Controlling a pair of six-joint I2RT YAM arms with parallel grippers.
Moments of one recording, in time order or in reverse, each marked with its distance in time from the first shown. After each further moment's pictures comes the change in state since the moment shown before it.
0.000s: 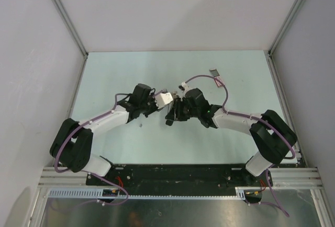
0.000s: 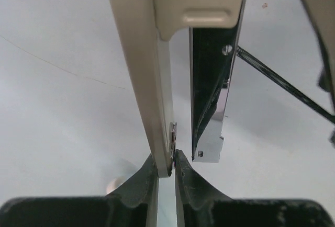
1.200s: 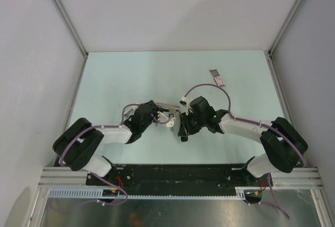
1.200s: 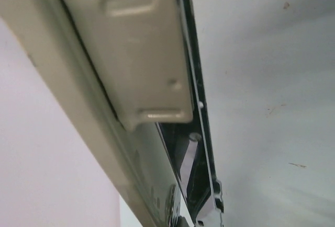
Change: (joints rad) left arm -0.146 0.023 -0.373 0.750 -0.353 0.596; right arm -0.008 -0.125 -0.102 -0.289 -0.071 -0.308
